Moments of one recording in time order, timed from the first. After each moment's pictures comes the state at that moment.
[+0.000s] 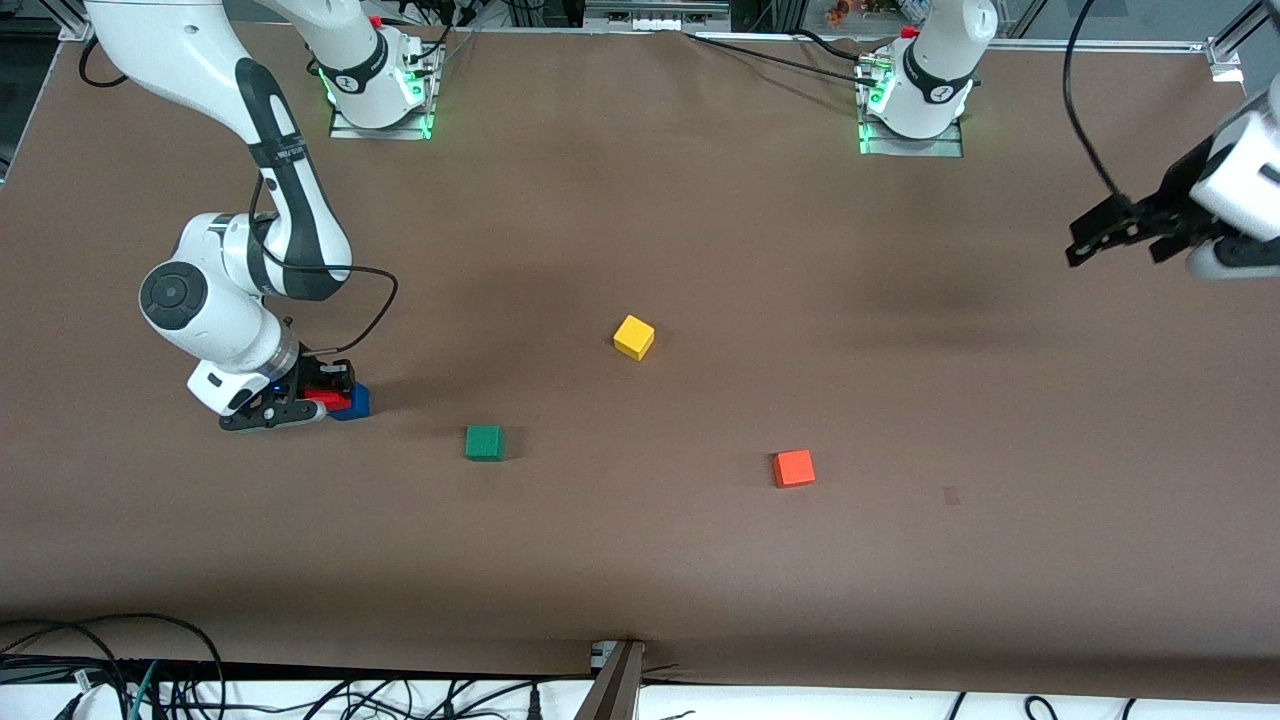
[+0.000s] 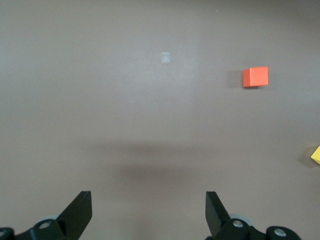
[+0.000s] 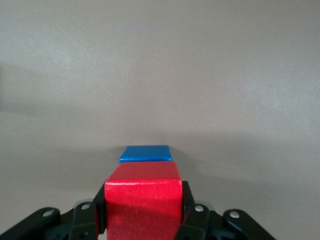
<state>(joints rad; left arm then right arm) 0.04 -0.07 -0.04 -1.71 -0.03 1.62 -0.10 0.35 0.44 -0.28 -1.99 0.13 2.46 -0.17</state>
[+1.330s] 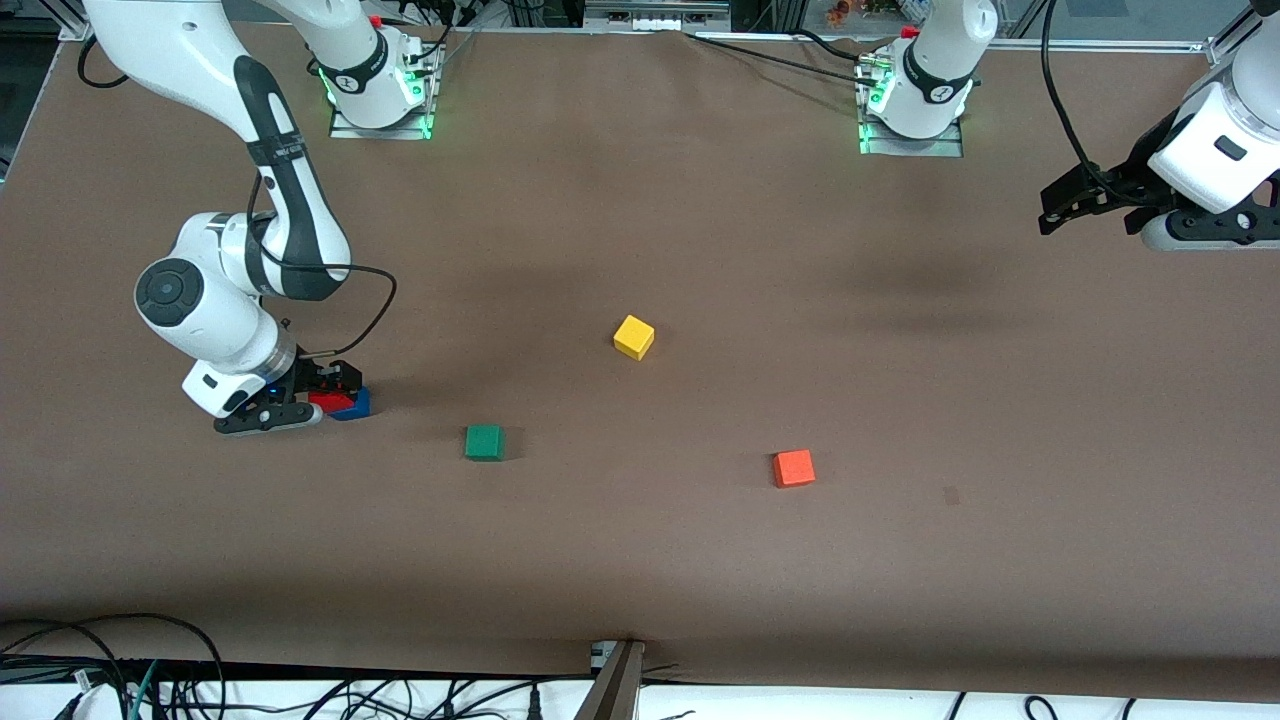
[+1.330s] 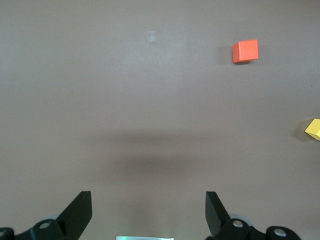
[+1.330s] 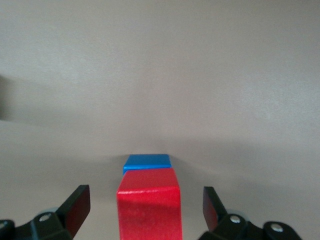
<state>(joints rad) 0.04 -0.06 -0.10 -1.68 -0.03 1.55 -0.11 0.35 0.43 -0.28 -1.95 0.13 2.42 -0.17</state>
